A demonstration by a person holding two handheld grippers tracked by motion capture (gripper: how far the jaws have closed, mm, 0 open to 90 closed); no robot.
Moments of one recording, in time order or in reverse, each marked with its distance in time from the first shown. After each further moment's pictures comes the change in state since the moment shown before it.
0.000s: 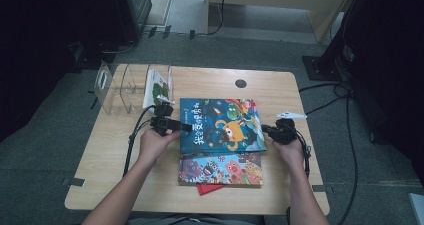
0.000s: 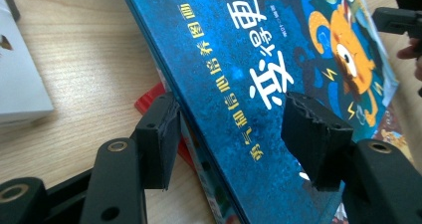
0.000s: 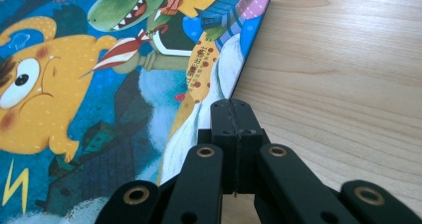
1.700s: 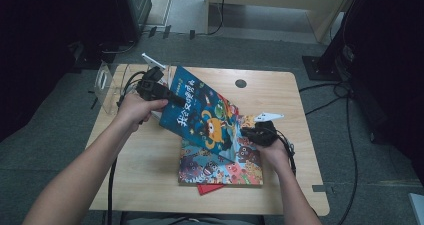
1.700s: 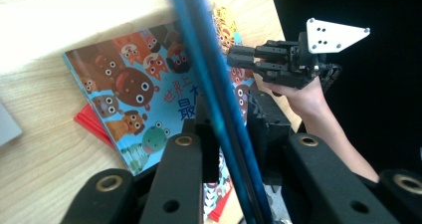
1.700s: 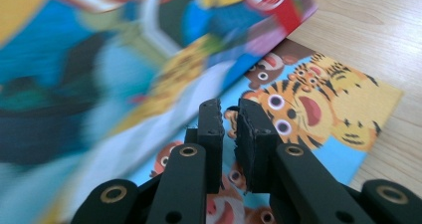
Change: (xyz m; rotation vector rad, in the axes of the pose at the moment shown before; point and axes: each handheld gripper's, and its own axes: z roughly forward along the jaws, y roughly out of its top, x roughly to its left) left arm -0.023 0.082 -0.096 0.162 -0.261 -0.041; right arm 0.056 0.010 0.020 0.030 0.127 -0.197
